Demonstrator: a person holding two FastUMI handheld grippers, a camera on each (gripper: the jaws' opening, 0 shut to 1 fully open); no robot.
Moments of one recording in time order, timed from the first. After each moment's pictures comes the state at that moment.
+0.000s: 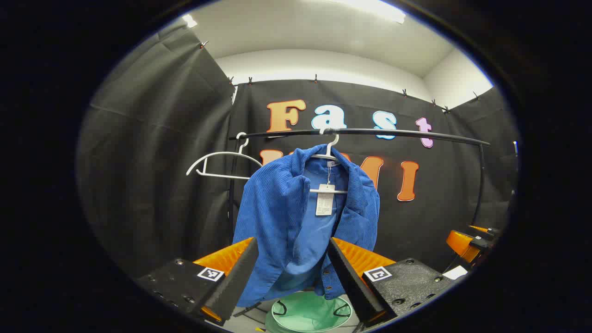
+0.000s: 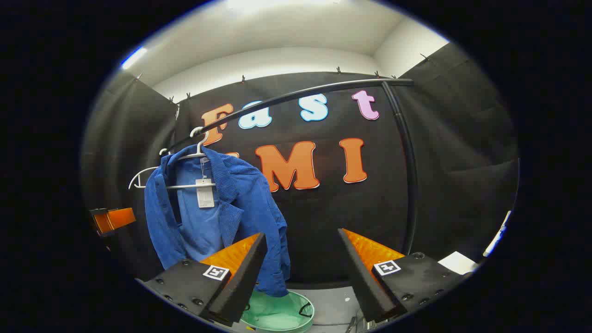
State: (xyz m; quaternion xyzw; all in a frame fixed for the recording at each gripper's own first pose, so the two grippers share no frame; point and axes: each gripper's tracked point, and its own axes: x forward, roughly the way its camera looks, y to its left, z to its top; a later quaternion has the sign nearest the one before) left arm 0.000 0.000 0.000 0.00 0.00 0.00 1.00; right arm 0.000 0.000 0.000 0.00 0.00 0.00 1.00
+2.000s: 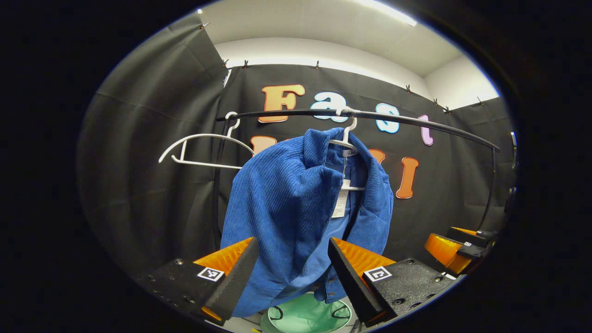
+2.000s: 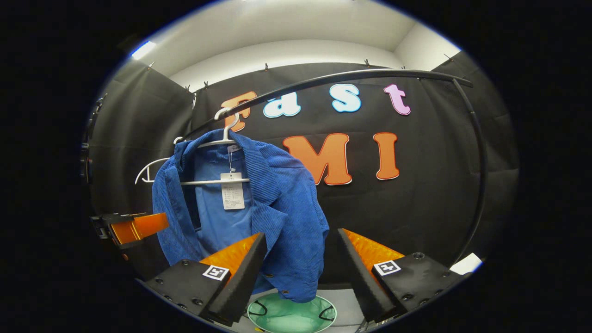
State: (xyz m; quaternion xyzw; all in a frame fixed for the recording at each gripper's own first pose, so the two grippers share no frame) left arm 0.092 0.025 -0.022 -0.03 0.03 -0.04 1.00; right arm 0.078 0.122 -0.020 -0.02 0.03 0.06 1.00
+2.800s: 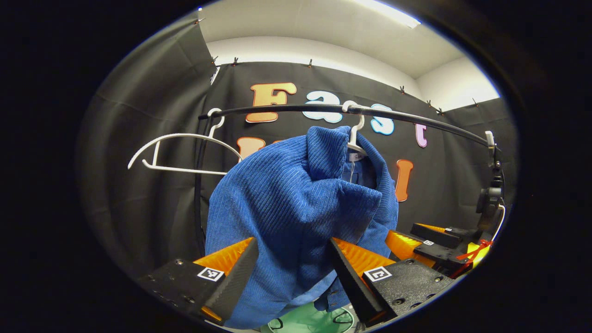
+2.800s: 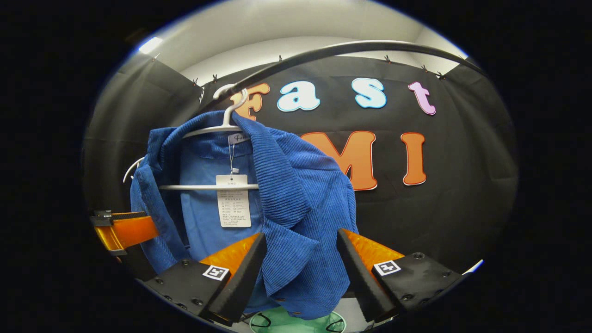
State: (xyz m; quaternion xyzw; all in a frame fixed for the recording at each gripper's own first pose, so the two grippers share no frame) left arm 0.150 0.023 -0.017 -0.02 0.02 -0.08 1.00; right arm 0.188 0.173 -0.030 -0.03 0.03 0.09 0.99
